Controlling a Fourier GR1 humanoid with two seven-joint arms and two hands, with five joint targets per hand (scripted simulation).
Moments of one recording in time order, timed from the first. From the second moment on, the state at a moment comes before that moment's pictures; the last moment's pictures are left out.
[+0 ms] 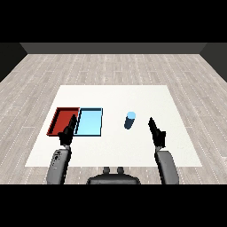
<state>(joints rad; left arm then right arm) -0.01 0.12 0.00 -1.60 -0.03 0.01 -0.02 0.01 -0.11 0.01 -1.56 0.03 -0.01 0.03</state>
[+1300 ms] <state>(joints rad) 0.02 0.03 0.03 -1.57 0.03 0.00 -0.37 -0.26 -0.03 -0.02 -1.26 -0.07 0.07 -0.33</state>
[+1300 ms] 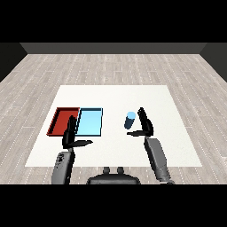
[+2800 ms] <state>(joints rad) 0.02 0.04 0.05 -1.56 0.01 0.00 -0.38 -0.53 -0.04 -0.15 -0.77 -0.12 0.03 -0.40</state>
